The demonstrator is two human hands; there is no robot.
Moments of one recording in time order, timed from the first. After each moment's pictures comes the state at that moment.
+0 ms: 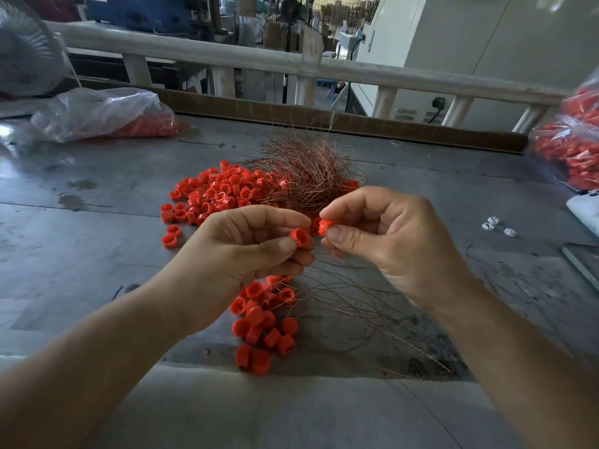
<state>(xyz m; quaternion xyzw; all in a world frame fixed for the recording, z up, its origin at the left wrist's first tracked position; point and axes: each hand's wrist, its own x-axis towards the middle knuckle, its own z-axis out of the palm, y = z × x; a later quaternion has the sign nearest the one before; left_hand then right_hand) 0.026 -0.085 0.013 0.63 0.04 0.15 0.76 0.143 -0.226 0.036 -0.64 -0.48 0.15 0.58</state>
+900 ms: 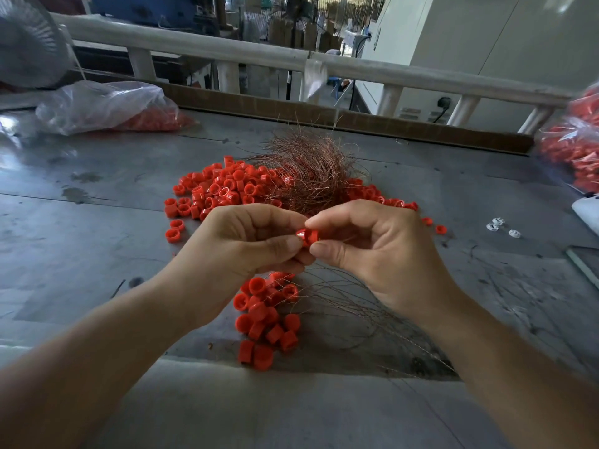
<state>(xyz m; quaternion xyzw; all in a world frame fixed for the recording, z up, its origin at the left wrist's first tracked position) 0.026 -0.088 0.014 0.65 0.06 0.17 0.74 0.134 -0.221 0.024 -0.65 -0.52 0.11 0.54</state>
